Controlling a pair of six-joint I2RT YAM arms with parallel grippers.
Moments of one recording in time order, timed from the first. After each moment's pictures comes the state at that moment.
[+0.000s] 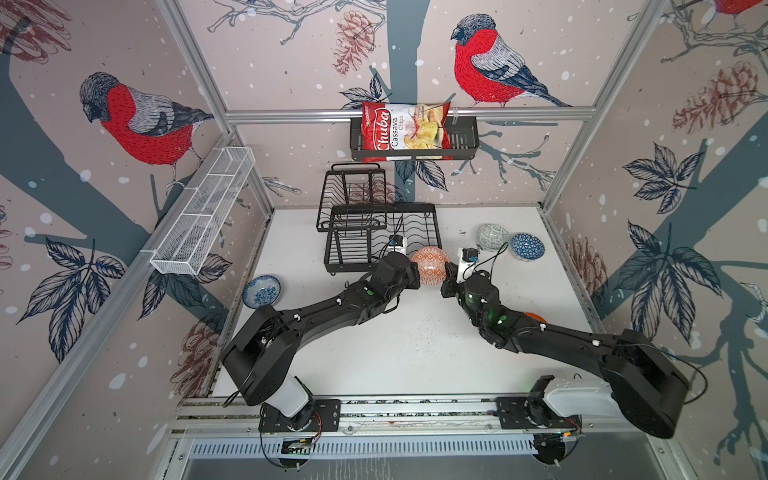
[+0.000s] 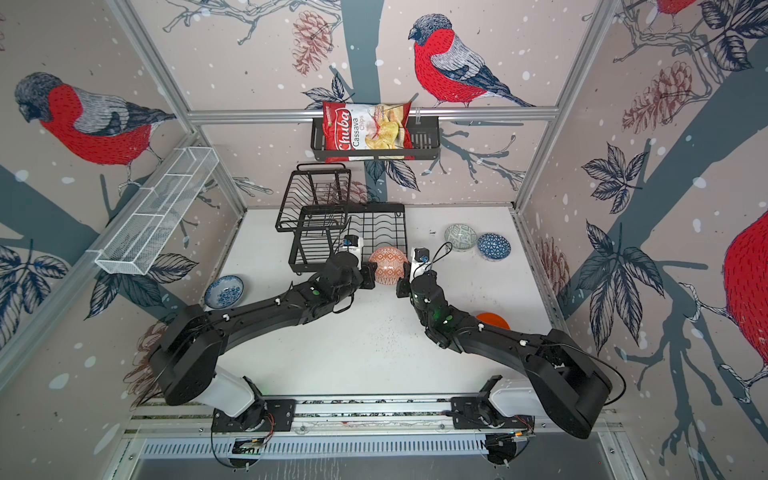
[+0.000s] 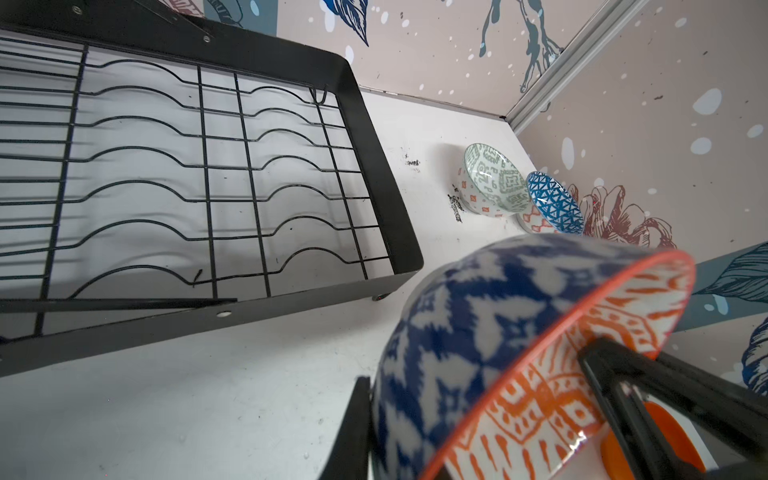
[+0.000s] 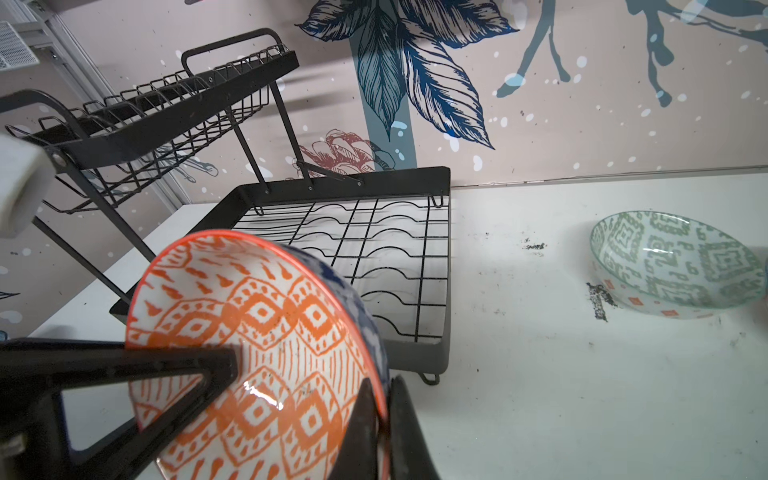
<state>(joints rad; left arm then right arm) -0.79 1.55 0.94 0.13 -0.15 -0.58 0.82 1.30 0.56 0.51 0.45 0.29</state>
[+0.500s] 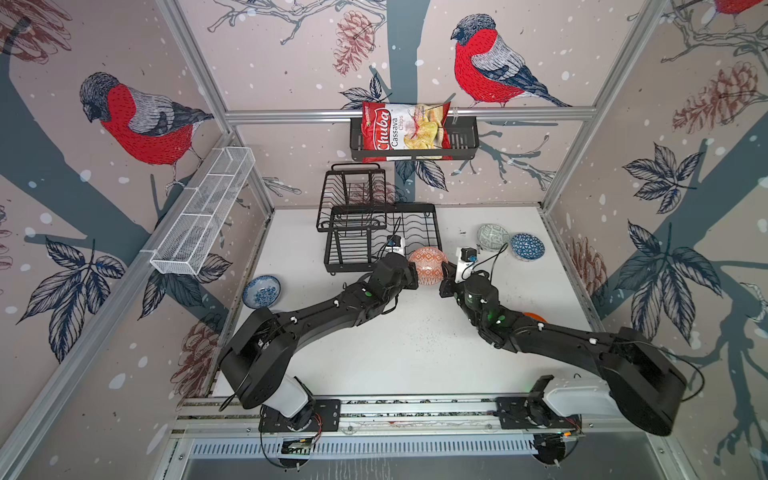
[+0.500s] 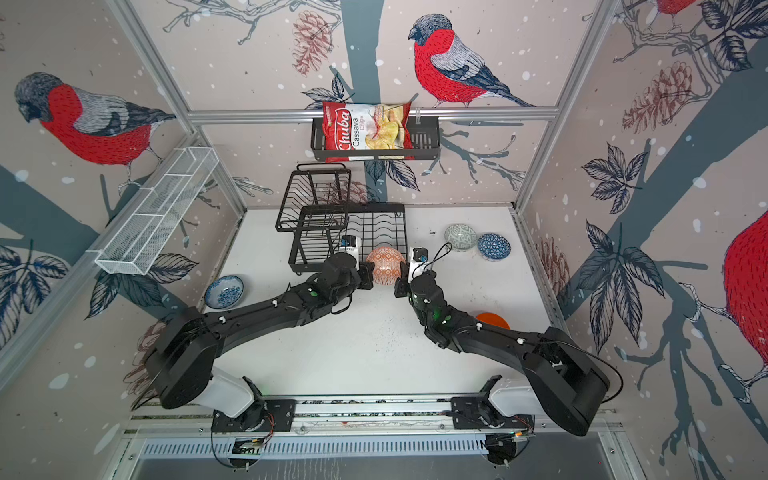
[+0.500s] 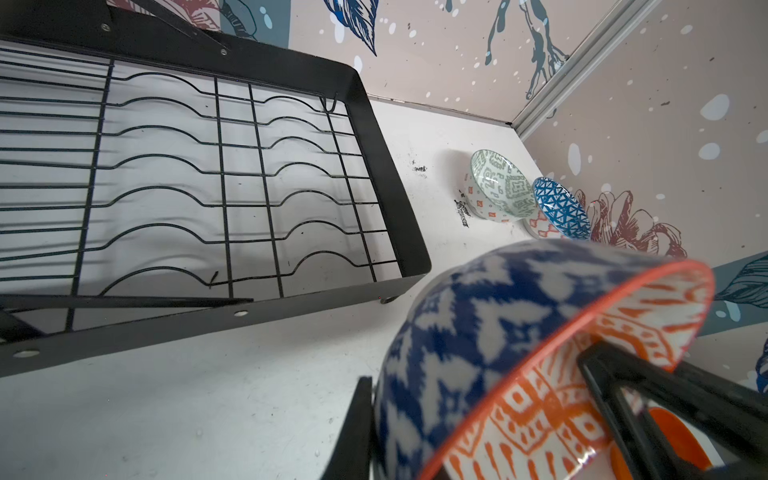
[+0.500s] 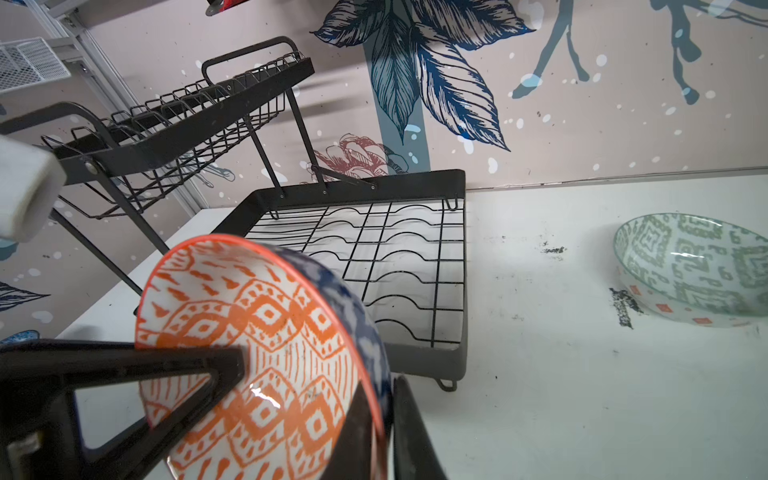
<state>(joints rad) -0.79 1.52 0.92 0.13 -0.17 -0.57 0.82 1.31 0.56 0.54 0.42 0.29</state>
